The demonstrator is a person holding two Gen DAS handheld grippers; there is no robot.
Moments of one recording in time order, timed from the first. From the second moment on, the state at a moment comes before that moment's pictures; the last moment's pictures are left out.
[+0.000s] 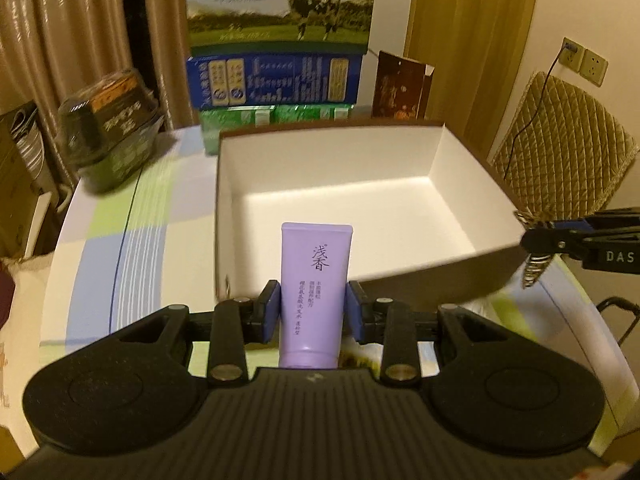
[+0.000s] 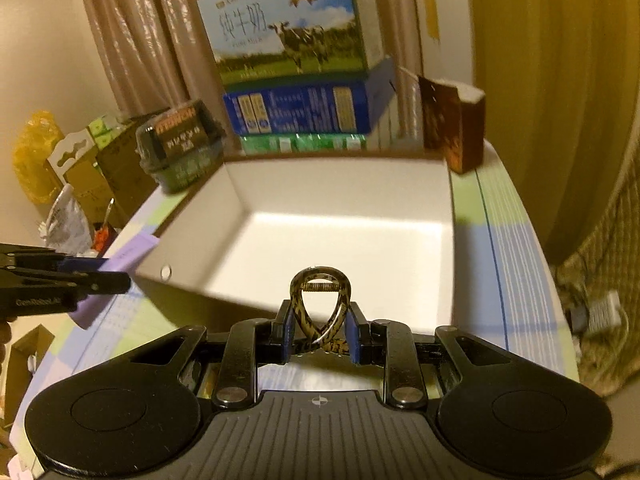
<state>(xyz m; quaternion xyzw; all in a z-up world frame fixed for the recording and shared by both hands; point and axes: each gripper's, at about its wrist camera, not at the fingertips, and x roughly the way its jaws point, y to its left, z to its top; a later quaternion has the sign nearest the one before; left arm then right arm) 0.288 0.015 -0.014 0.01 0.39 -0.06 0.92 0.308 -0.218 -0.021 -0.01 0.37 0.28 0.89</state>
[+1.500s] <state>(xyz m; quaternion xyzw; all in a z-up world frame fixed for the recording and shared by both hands) 0.460 -0.029 -0.118 0.03 0.53 -0.06 0.85 0.453 -0.154 -0.119 -0.11 0.50 0.28 0.81</state>
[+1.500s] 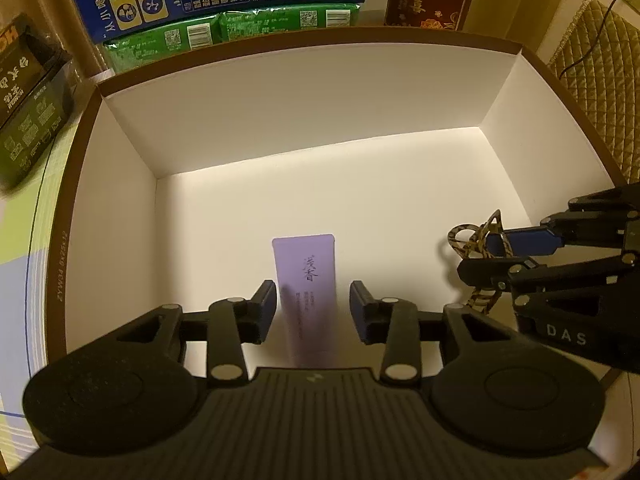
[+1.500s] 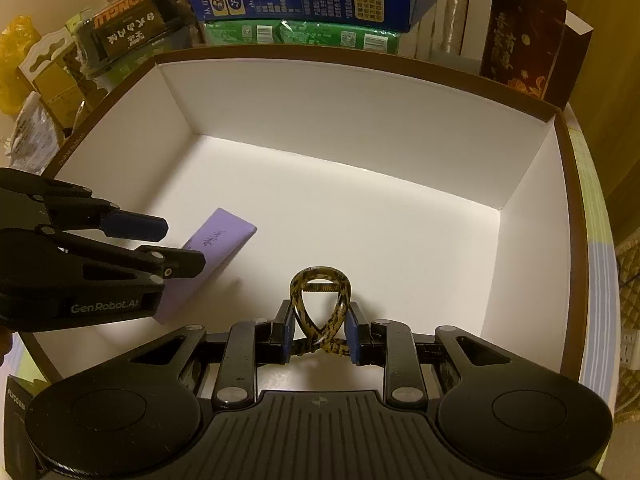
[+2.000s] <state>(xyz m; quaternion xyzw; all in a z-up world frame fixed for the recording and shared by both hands) 0.441 -0.020 -0.096 0.07 0.50 -0.05 0.86 0.433 -0.162 -0.094 -0.10 0.46 0.29 0.83</state>
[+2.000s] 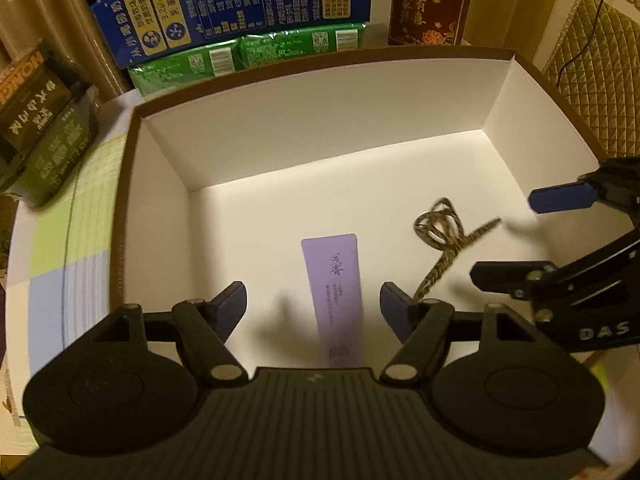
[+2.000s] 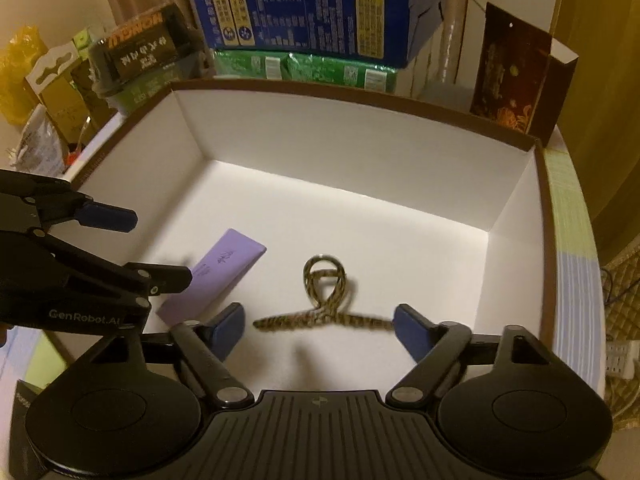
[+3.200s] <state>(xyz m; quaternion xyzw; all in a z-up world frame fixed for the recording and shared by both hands) 0.328 0.006 -0.012 0.08 0.43 -0.06 0.90 0.303 -0.177 -0.022 -0.03 0.40 0.21 0.89</state>
